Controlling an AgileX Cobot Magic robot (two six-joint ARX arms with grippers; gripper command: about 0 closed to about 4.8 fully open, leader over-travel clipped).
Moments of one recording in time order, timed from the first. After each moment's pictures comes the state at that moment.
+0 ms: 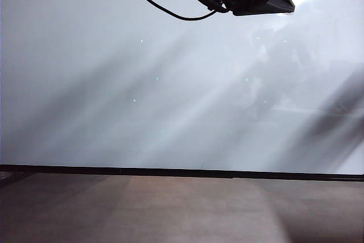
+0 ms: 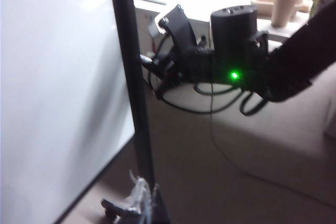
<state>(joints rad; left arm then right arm) -0.85 1.79 1.37 0.23 0.26 0.14 -0.36 2.04 1.05 0.83 -0.24 -0.14</state>
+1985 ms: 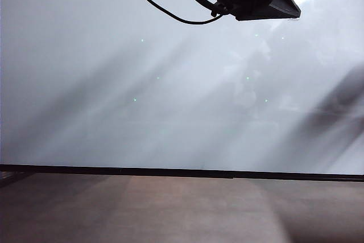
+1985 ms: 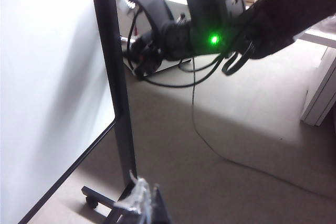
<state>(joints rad) -0.85 1.79 1.37 0.17 0.31 0.12 -0.35 1.95 1.13 0.48 -0.24 -0.19</state>
